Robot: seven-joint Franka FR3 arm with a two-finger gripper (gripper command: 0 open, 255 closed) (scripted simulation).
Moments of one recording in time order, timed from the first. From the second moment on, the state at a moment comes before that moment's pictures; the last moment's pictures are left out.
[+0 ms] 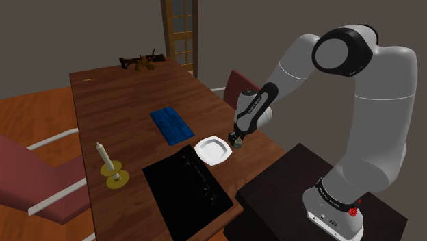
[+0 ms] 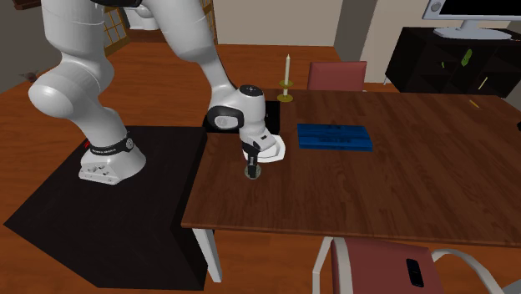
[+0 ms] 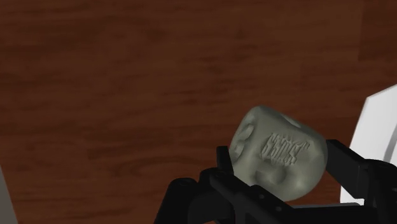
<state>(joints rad) 0.04 0.46 0.01 -2.41 -0.01 2.88 0.09</state>
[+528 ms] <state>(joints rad) 0.04 0.45 0.01 -2.42 -0.01 2.87 0.09</state>
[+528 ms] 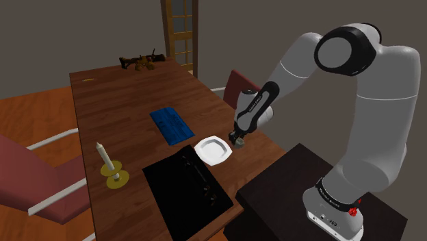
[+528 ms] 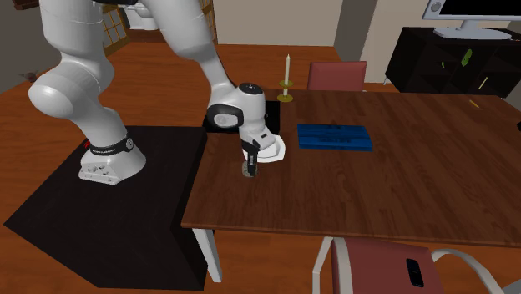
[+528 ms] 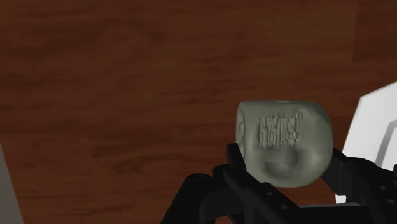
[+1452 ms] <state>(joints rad) 0.04 0.24 0.02 -2.46 0.00 2.70 0.08</state>
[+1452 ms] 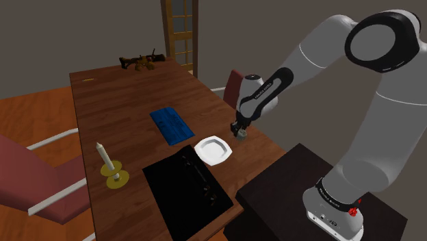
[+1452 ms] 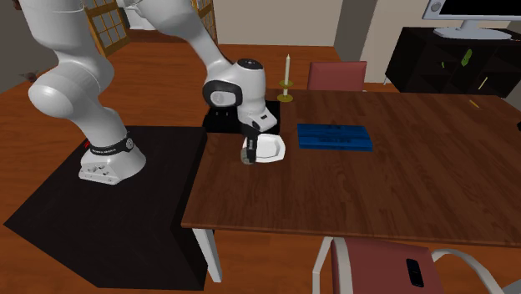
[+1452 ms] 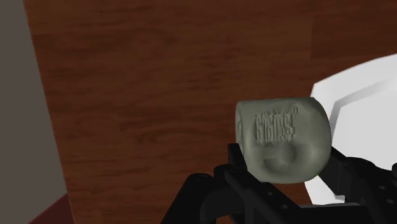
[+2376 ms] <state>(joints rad) 0.23 0.34 0.08 -2.23 -0.04 2.57 0.37</state>
